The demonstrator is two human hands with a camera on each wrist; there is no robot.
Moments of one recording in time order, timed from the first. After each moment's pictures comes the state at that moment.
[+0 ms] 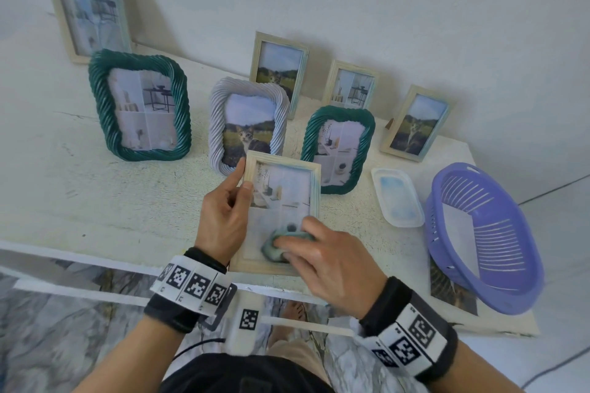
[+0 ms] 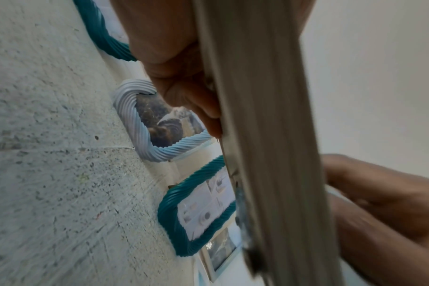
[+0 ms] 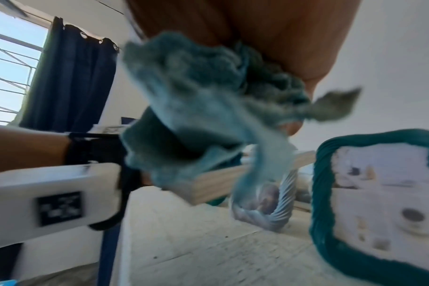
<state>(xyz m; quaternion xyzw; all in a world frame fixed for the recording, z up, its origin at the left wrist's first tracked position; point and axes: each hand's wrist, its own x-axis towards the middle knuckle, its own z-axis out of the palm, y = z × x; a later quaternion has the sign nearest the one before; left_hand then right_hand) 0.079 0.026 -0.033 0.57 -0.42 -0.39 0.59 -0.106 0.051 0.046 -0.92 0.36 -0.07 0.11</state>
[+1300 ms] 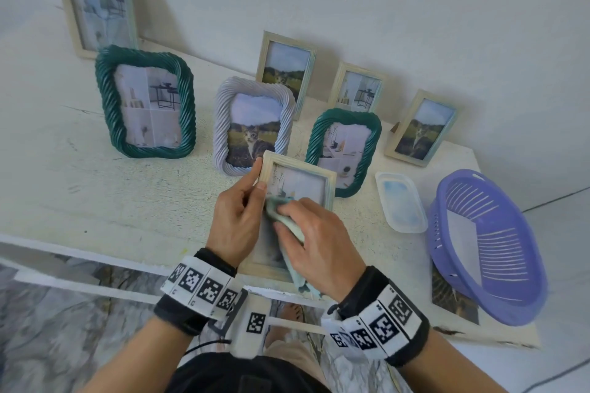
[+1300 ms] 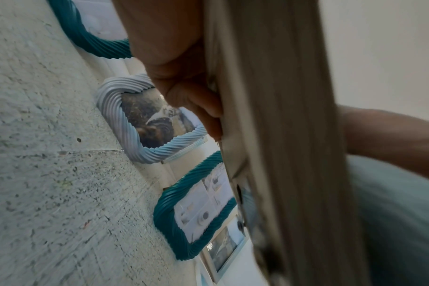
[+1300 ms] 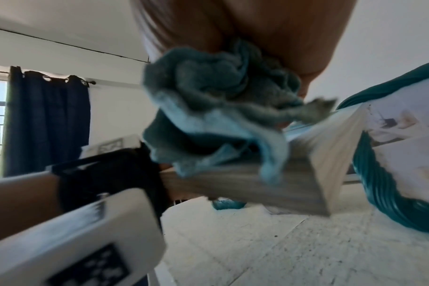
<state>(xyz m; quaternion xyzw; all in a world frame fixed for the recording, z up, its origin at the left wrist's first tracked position) 0.070 0.024 -0.027 0.55 -0.46 -0.37 0.59 -0.075 0.032 0.037 -0.86 0.44 -0.19 0.18</state>
